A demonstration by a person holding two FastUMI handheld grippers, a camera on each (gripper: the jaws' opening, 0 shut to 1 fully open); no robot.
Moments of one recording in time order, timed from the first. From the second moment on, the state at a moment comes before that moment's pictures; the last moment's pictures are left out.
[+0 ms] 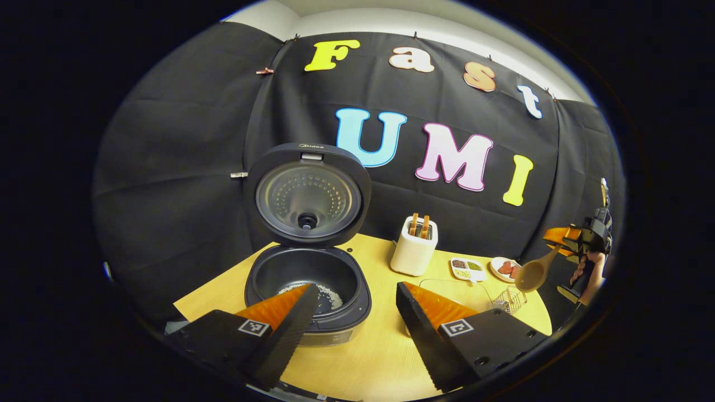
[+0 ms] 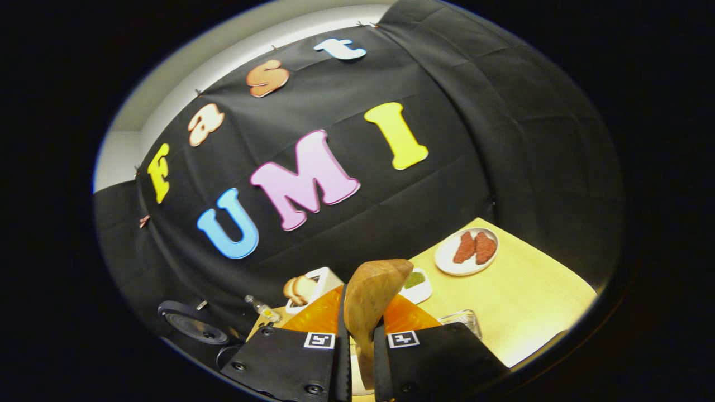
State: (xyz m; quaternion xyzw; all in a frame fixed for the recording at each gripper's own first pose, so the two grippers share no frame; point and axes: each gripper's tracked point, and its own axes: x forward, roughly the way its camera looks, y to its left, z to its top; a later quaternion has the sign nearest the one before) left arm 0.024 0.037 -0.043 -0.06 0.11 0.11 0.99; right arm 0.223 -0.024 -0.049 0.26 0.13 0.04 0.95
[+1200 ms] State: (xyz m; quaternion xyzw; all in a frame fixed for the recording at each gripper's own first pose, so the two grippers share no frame) left arm 0.016 0.077 0.024 -0.09 0.04 0.27 0.96; right arm 0.282 -0.086 -0.221 0.24 0.25 -0.05 0.94
